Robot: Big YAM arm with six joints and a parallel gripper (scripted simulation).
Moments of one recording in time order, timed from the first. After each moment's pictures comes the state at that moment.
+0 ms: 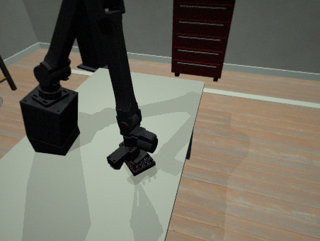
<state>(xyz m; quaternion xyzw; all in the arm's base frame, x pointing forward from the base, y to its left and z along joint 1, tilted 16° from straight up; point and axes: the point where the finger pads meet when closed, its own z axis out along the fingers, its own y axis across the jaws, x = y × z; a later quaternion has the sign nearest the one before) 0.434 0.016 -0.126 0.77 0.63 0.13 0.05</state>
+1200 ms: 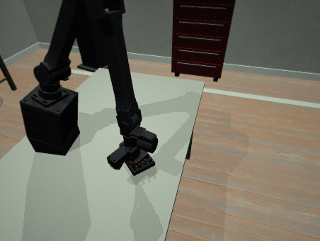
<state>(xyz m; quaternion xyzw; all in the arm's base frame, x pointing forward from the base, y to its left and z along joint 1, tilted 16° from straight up) 0.435 0.016 -0.126 0.77 0.62 0.13 0.05</state>
